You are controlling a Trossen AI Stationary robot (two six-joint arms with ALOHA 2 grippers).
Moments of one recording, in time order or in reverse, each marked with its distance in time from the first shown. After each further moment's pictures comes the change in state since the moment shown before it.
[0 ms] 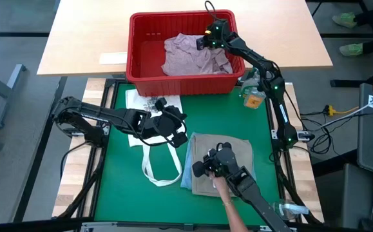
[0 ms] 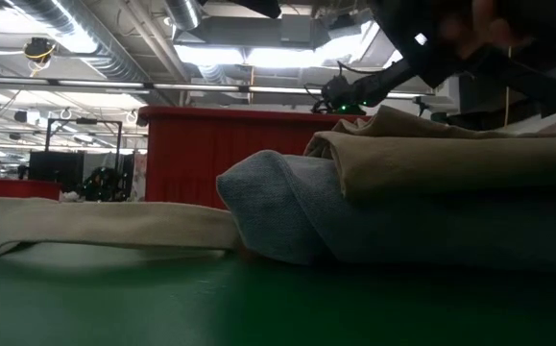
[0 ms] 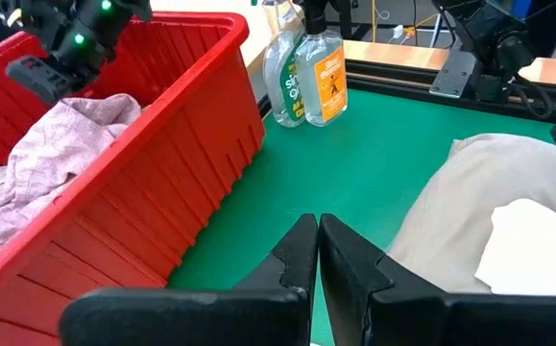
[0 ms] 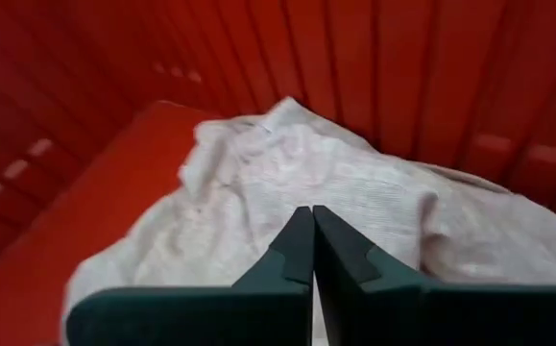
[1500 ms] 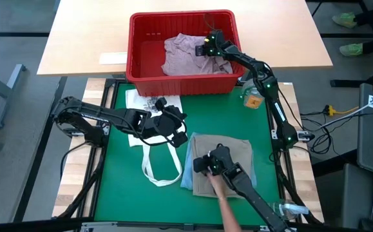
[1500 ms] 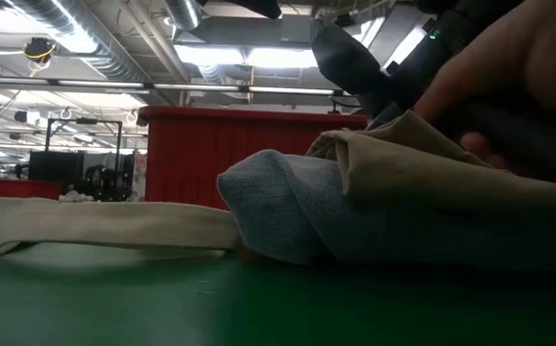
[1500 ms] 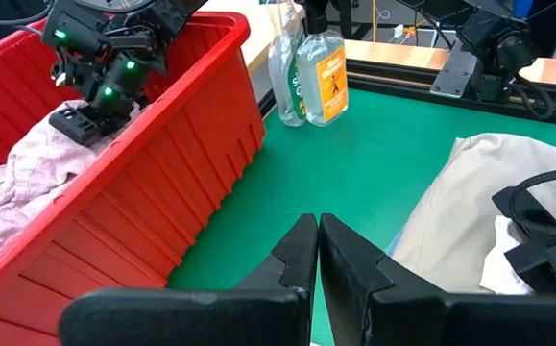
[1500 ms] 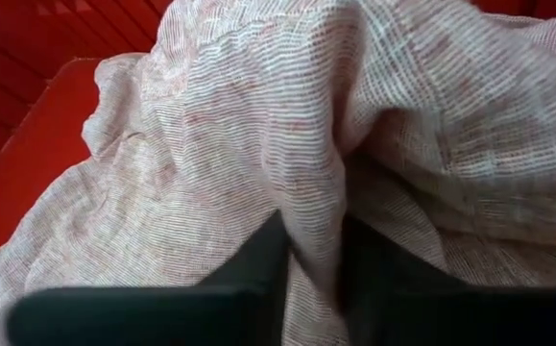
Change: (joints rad) left arm 0.003 0.000 0.000 0.000 0.002 -0.001; right arm -0.024 0.167 0.000 0.051 0.013 0.179
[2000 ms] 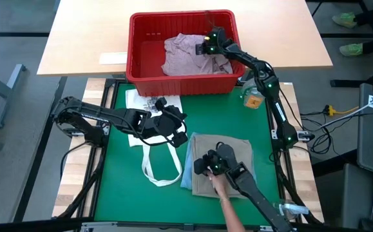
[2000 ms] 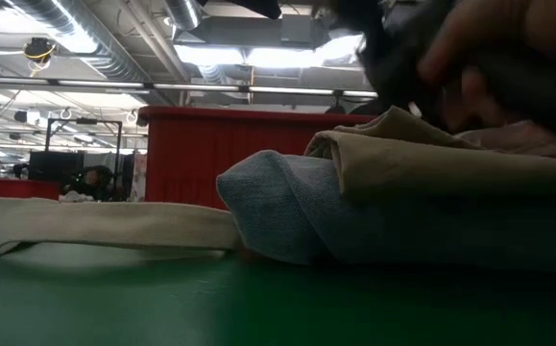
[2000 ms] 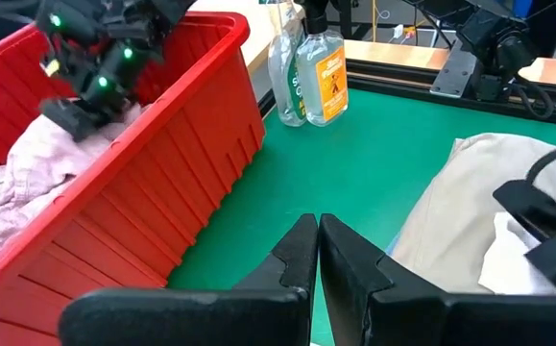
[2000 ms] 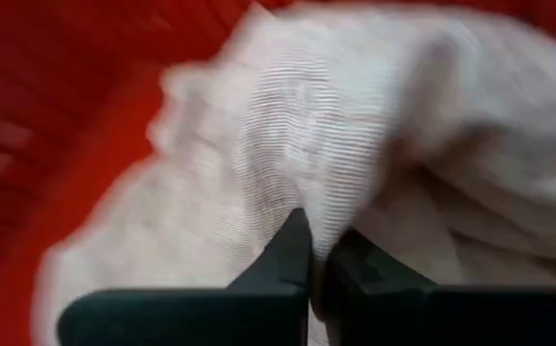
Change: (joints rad) left arm 0.000 0.000 0.000 0.000 0.000 0.000; right arm -0.007 -0.024 0.000 0.022 -0.118 -0.022
